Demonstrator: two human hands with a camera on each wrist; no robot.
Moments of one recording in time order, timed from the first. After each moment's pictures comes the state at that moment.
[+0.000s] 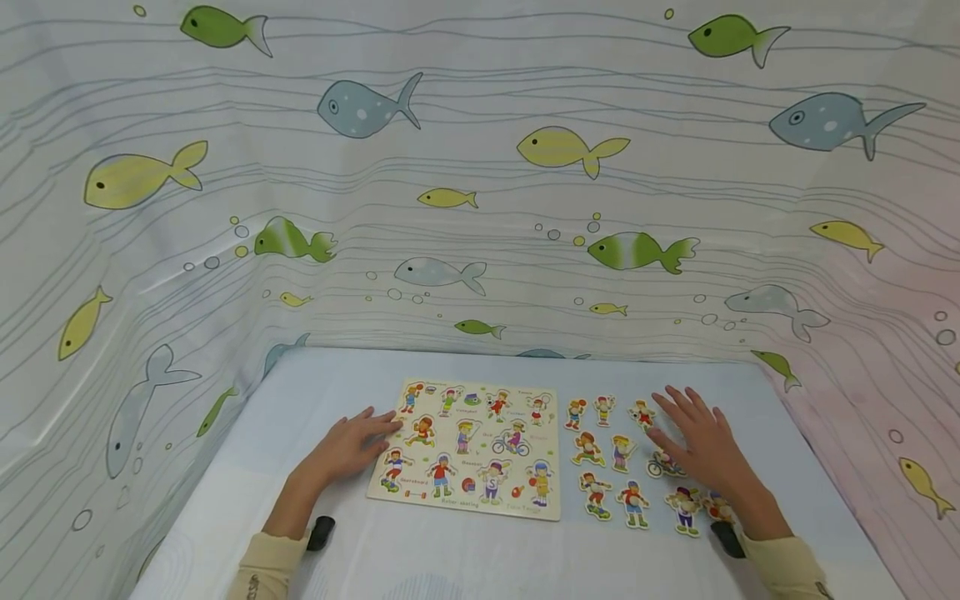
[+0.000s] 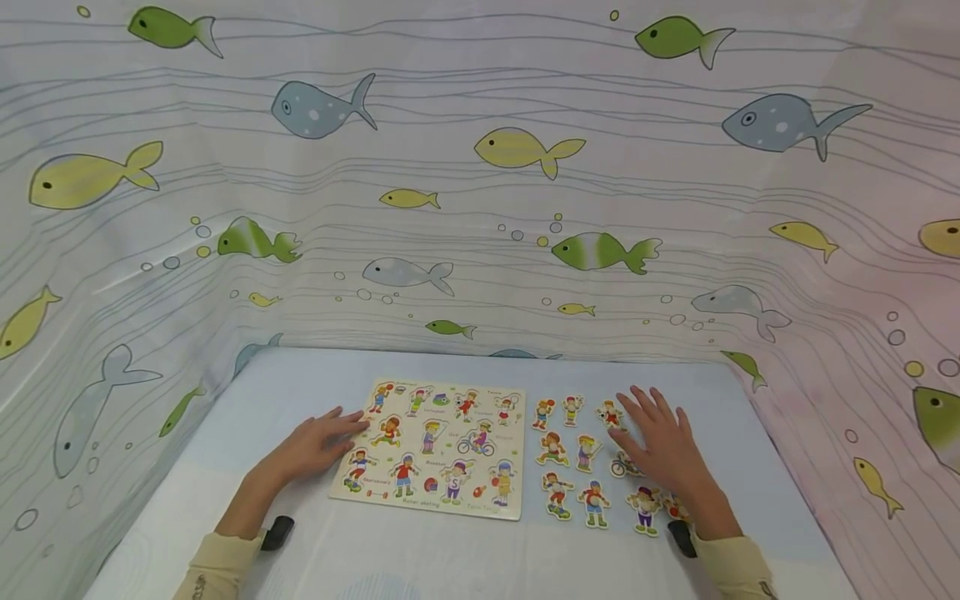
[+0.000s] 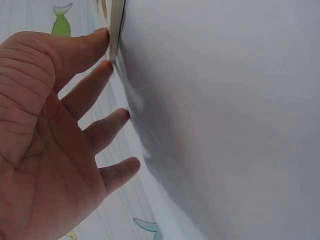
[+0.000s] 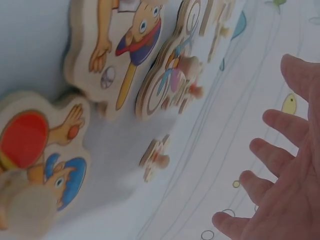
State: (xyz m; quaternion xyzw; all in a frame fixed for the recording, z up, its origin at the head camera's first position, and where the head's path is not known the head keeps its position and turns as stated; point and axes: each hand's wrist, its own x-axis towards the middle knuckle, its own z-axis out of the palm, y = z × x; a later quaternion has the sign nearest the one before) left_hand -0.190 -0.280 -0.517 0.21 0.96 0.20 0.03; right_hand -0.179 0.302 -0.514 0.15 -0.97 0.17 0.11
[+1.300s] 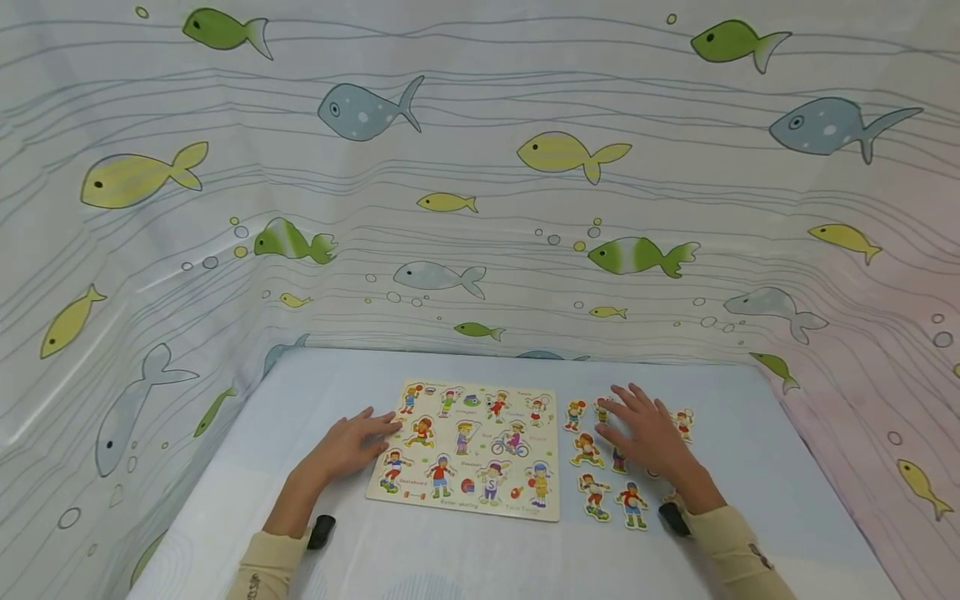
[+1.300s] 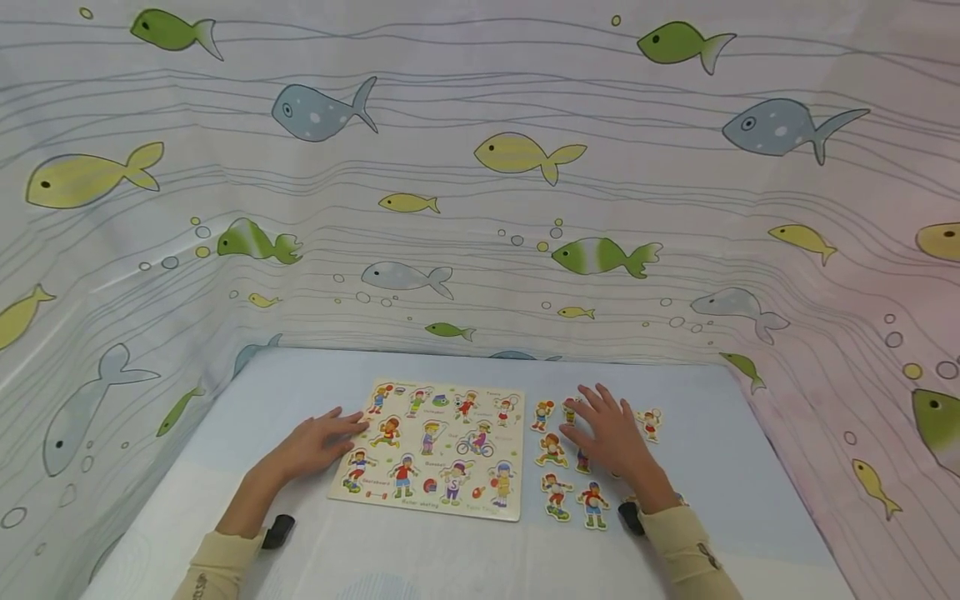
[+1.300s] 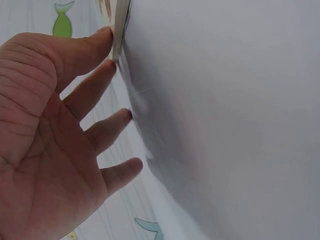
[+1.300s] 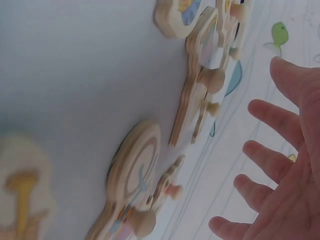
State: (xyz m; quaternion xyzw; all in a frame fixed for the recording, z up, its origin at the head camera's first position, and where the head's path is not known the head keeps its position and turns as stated) left_hand -0.193 -0.280 -0.517 0.20 0.95 0.22 0.04; right_hand -0.213 0.242 -0.528 0.18 -0.97 0.18 0.06
